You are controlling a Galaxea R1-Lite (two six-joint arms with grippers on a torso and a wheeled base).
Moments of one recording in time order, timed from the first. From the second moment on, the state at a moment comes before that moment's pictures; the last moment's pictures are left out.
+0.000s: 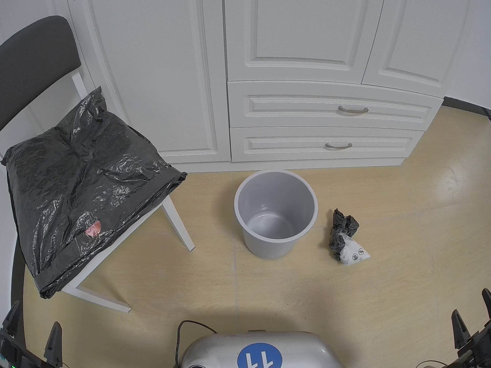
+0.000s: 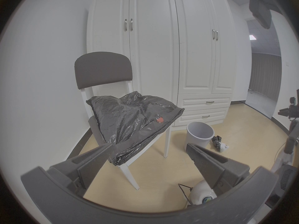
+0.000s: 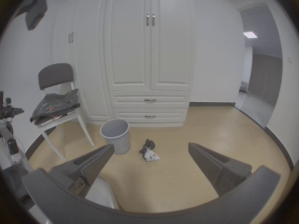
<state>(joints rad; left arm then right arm) 0.00 0.02 -0.02 -0.01 -0.01 0.04 0.00 0.02 -0.02 -0.01 0.02 -0.04</state>
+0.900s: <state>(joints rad) 0.00 0.02 -0.14 -0.16 0.11 -0.01 0.00 0.02 -0.15 0.00 0.01 0.00</state>
